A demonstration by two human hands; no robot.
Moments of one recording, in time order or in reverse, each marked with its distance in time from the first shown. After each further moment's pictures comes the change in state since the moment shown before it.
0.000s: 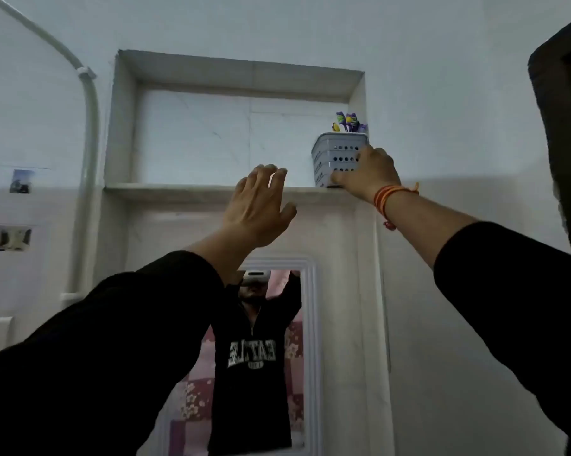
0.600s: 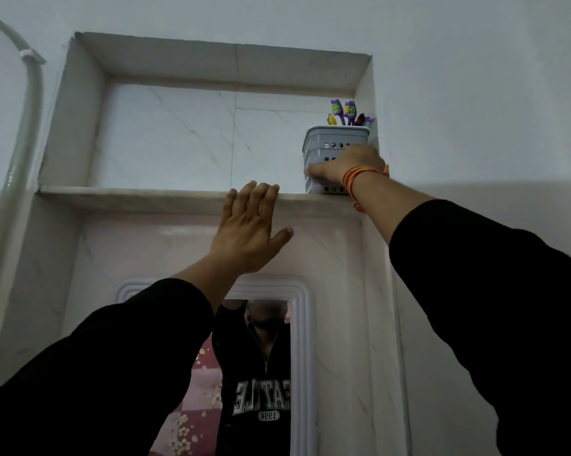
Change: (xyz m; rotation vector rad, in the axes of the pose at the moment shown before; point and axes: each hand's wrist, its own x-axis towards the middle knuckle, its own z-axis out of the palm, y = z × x) left_hand 0.046 -0.024 0.131 0.142 0.019 -0.040; right_hand 0.102 0.017 0.075 0.058 -0.009 0.168
